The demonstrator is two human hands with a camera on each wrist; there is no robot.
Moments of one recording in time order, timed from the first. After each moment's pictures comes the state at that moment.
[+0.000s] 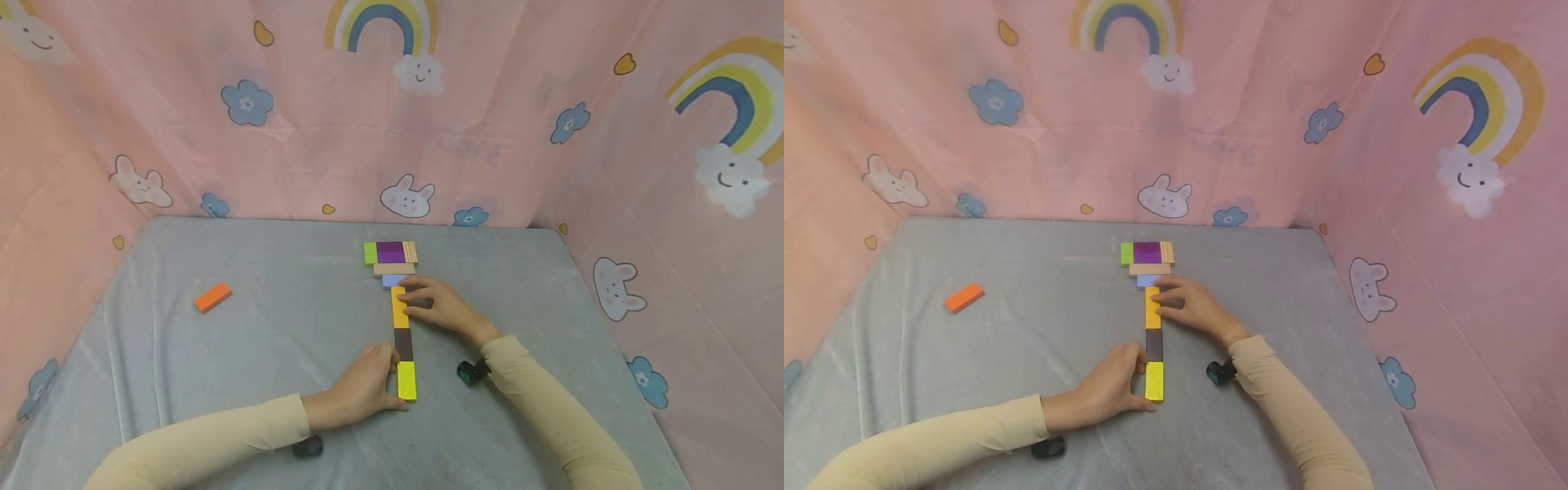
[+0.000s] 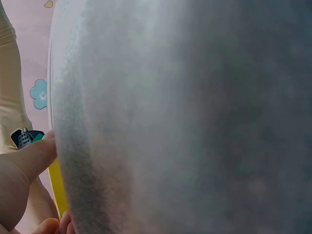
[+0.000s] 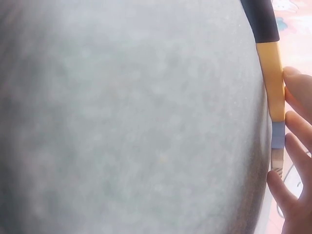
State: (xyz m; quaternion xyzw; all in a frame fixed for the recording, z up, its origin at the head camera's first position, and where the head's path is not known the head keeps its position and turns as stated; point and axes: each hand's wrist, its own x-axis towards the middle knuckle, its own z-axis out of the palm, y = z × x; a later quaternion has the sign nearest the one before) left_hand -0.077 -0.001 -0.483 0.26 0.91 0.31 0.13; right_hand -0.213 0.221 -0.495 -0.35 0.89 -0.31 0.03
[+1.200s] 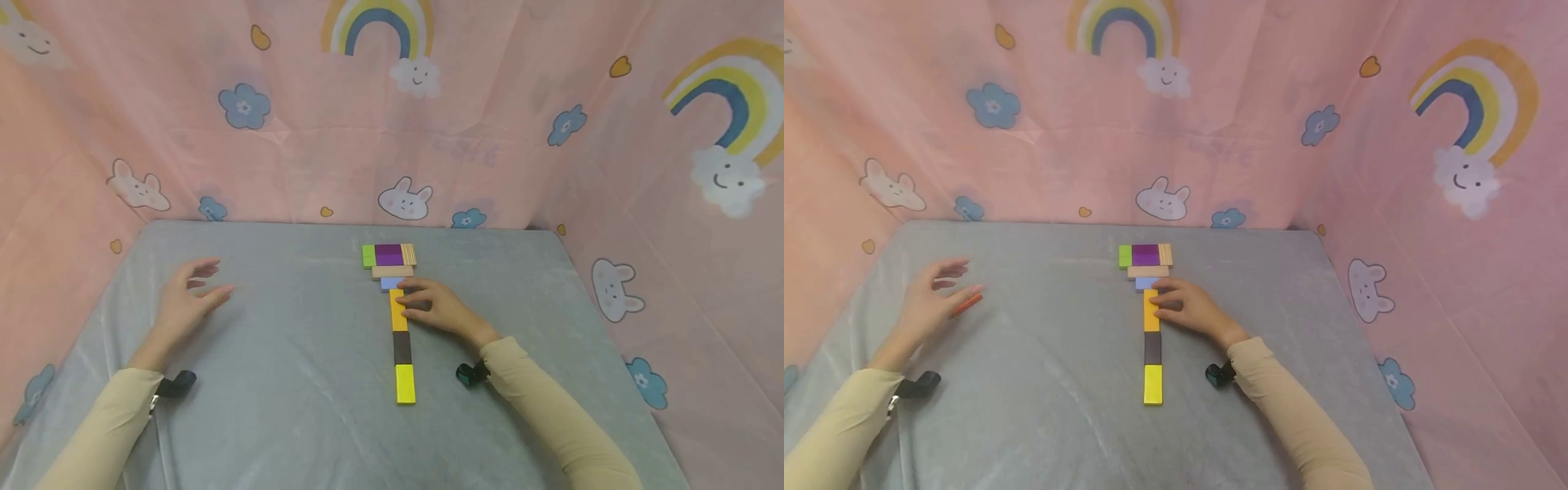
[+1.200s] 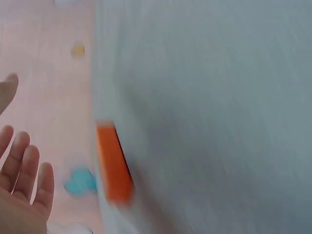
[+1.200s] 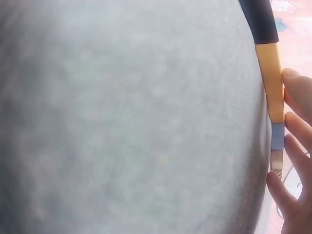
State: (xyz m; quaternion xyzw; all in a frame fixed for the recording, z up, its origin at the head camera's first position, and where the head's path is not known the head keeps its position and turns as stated) left_hand -0.159 -0.258 -0.455 0.03 0.90 0.41 -0.15; right_hand -0.210 0.220 -0.491 -0.34 0.89 -0.29 0.03
